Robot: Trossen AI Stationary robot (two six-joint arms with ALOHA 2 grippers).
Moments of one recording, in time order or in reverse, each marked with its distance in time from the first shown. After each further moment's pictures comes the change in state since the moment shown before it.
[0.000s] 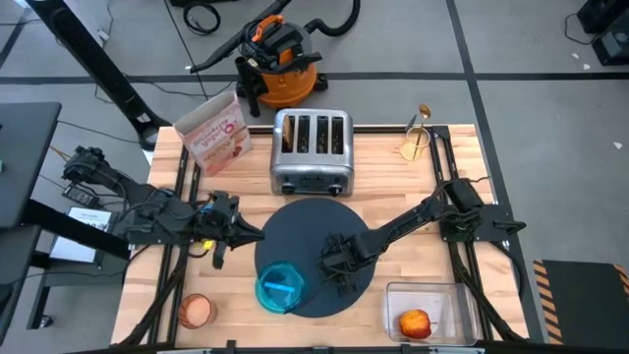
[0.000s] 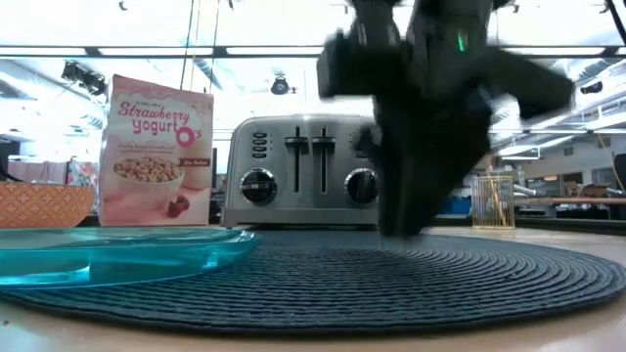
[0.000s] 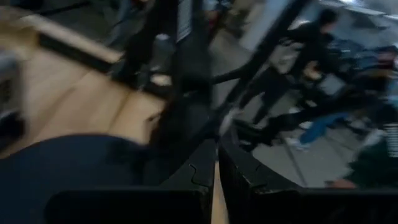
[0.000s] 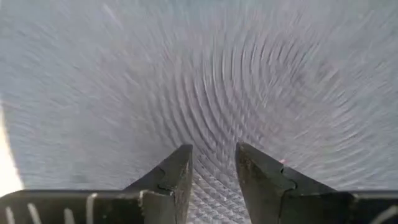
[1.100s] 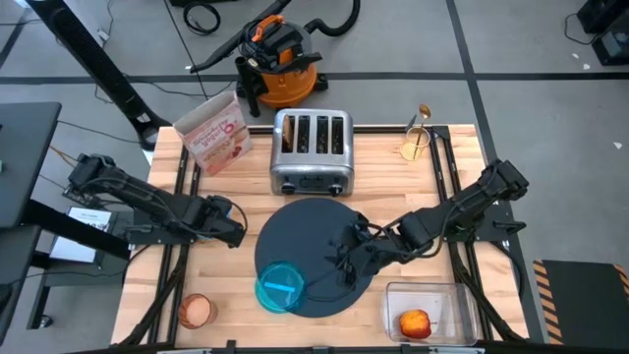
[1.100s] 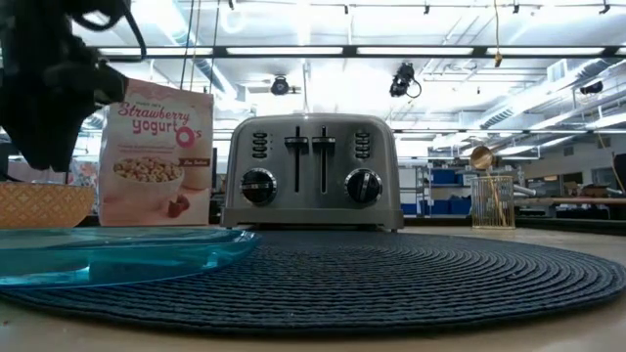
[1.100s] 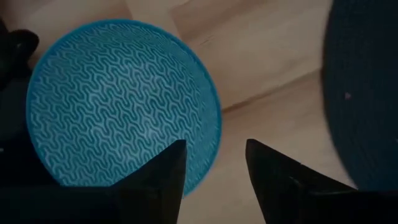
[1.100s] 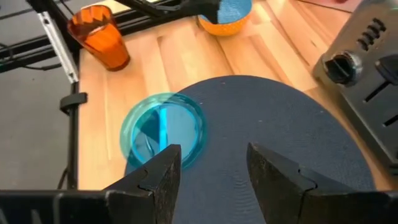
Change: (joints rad) left arm 0.167 0.251 -0.119 -0.978 0.218 -0.854; right arm 0.123 -0.363 0.069 -0.006 0.413 0.453
